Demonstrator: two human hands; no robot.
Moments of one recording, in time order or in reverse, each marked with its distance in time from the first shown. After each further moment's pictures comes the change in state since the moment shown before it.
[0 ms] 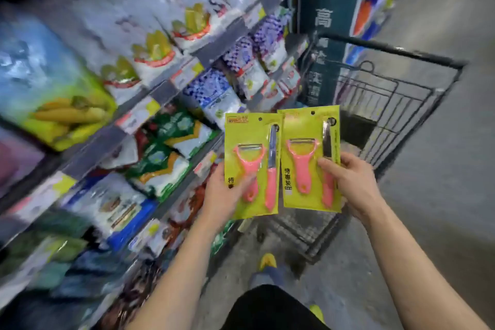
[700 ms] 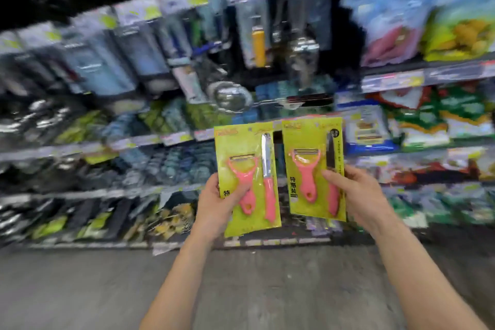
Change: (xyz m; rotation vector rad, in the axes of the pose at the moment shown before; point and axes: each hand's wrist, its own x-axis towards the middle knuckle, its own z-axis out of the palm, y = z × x) left_hand -0.513 -0.158 -0.308 -0.375 0.947 -0.210; right_hand -0.377 0.070 0.345 -0.057 -1.018 0.090
